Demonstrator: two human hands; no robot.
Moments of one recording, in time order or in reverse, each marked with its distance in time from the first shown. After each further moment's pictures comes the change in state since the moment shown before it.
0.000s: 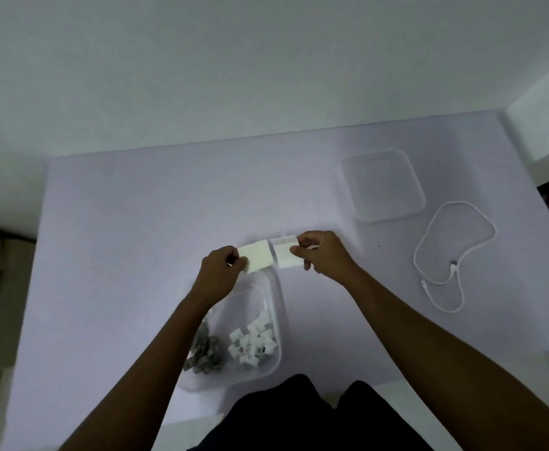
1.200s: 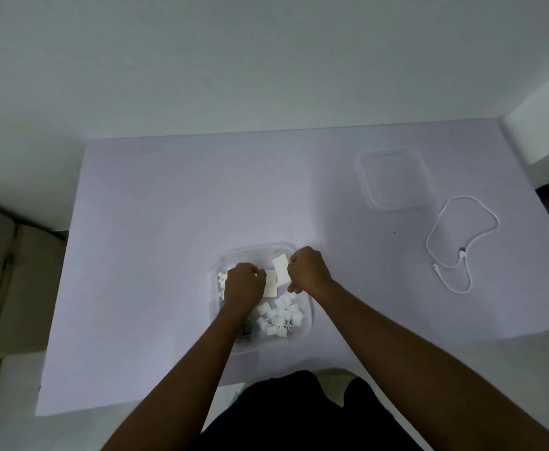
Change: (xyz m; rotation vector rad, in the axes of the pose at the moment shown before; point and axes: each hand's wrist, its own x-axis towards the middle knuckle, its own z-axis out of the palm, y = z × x) left_hand -0.050 -0.076 0.028 0.020 0.100 -0.202; right_hand -0.051 -0.017 0.134 -0.489 0.022 0.242
